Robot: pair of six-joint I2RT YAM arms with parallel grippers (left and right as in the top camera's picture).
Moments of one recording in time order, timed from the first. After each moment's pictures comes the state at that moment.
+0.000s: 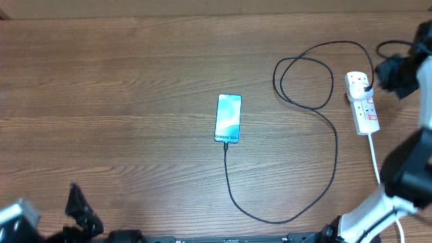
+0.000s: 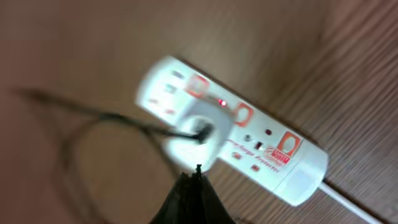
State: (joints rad) left arm 0.02 0.49 1.47 -1.42 -0.33 -0.30; right arm -0.41 1.96 1.81 -1.08 -0.06 0.62
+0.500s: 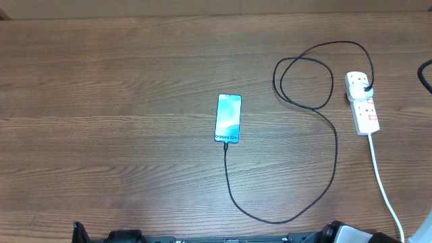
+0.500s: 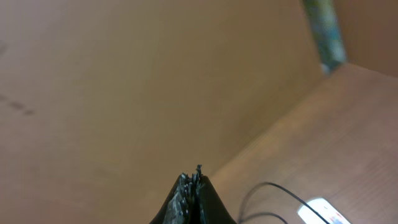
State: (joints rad) left arm 0.02 0.33 1.47 -1.58 -0.33 -0.31; right arm -0.44 1.41 1.86 -0.75 -0.24 0.59
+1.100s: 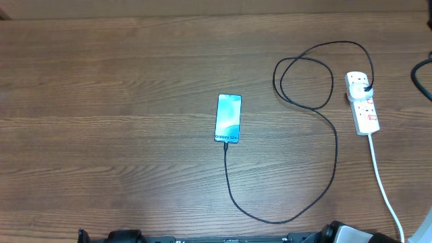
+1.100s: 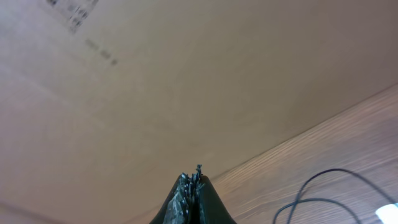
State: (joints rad) left arm 0.03 0.33 1.47 -1.68 -0.33 -0.31; right arm -0.41 1.41 1.86 -0.70 -0.55 0.59
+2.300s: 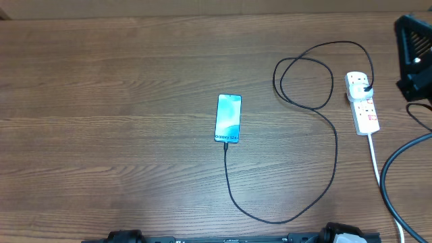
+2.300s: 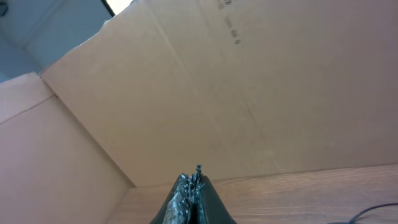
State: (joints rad) left arm 0.03 0.02 1.48 -1.68 -0.33 -0.31; right arm -0.19 1.10 1.86 -0.78 -0.57 0.48
